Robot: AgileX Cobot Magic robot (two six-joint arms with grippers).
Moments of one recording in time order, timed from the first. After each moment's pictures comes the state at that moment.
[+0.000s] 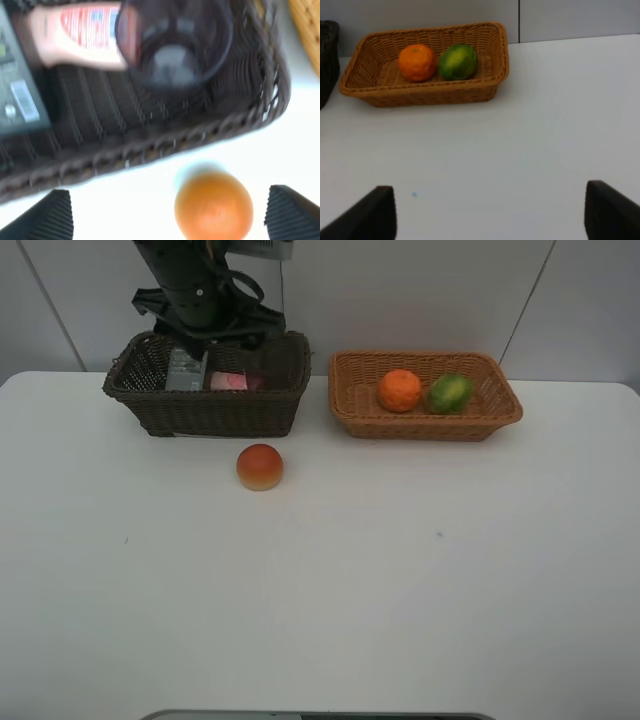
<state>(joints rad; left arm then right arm) -0.50 1.91 -1.51 0.16 0.73 -0.27 0.02 -0.01 -0.53 -0.03 1.06 0.05</state>
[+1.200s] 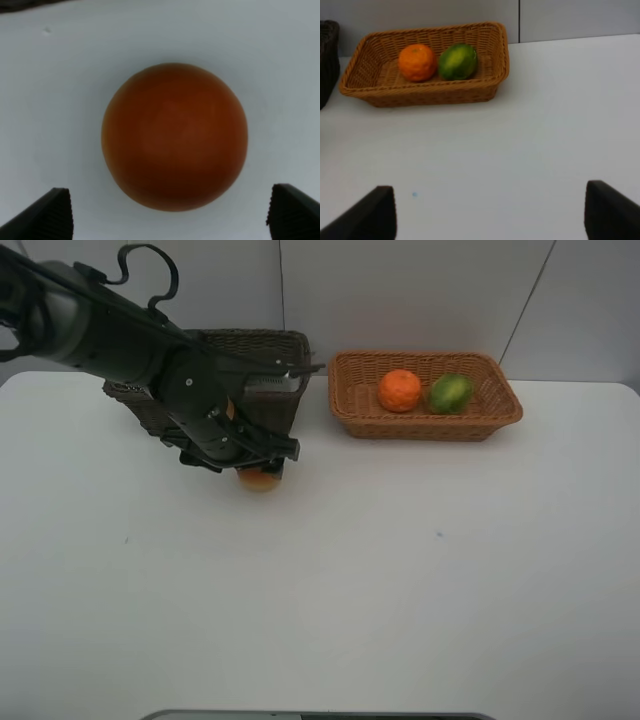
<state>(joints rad) -0.59 1.98 -1.09 0.26 0.28 -0.59 0.02 -0.01 -0.53 -0.03 1.06 0.05</state>
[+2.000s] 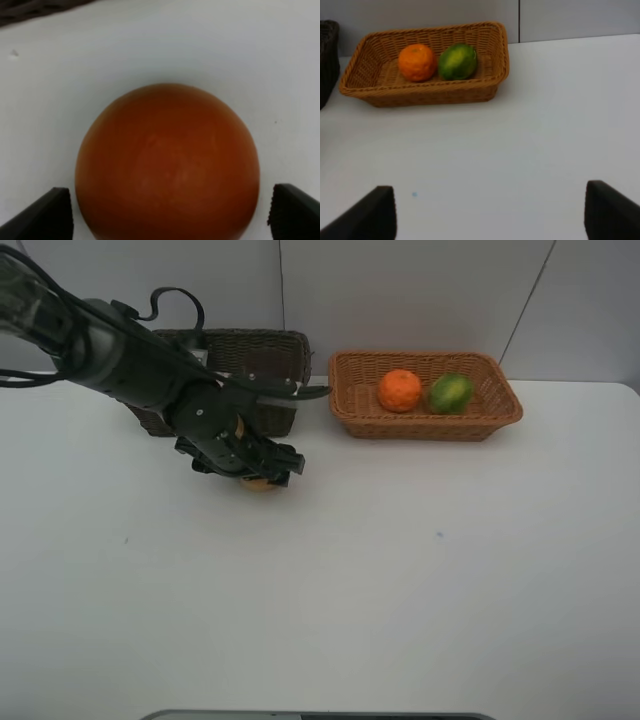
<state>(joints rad) -0.59 2.07 -1.09 0.36 0.16 -0.63 0.02 -0.01 -0.53 -0.03 1.06 0.05</state>
